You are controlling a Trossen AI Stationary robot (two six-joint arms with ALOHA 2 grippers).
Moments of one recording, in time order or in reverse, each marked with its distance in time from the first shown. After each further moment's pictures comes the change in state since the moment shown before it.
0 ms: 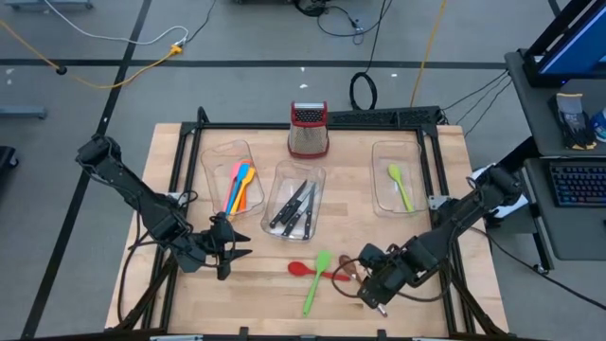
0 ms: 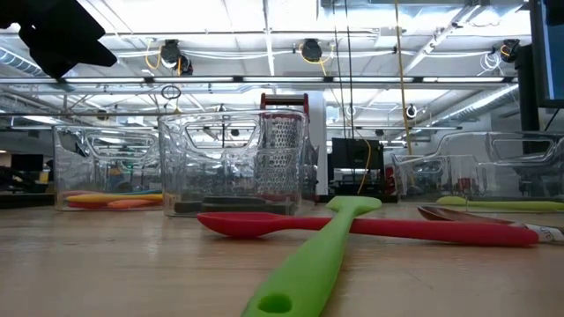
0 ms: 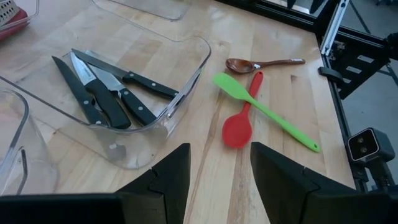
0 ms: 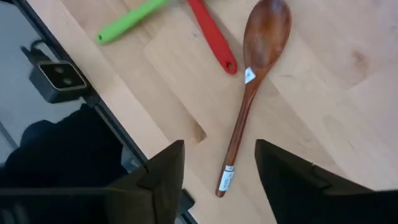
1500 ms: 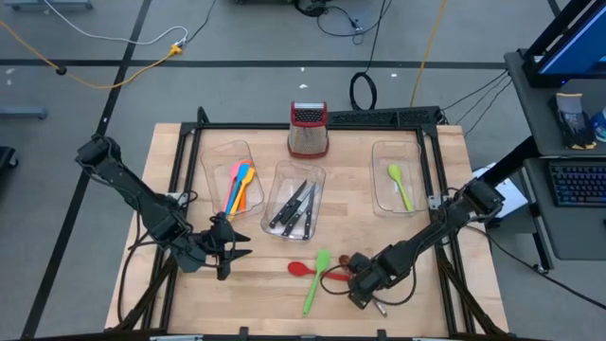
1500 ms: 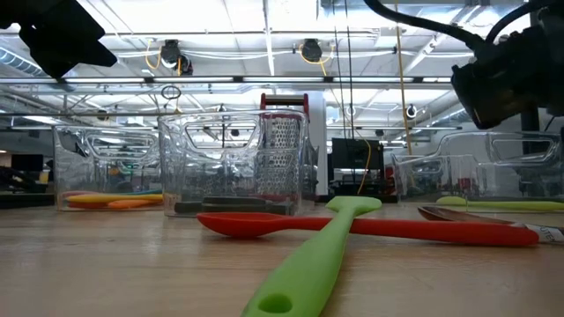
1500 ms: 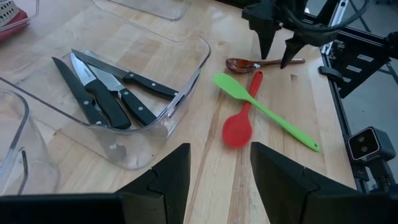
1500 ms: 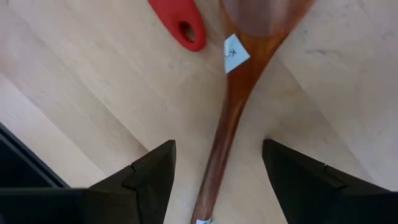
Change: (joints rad) left arm 0.000 0.000 0.000 0.000 0.001 0.005; right arm -0.060 0.241 -0.268 0.383 -0.195 -0.032
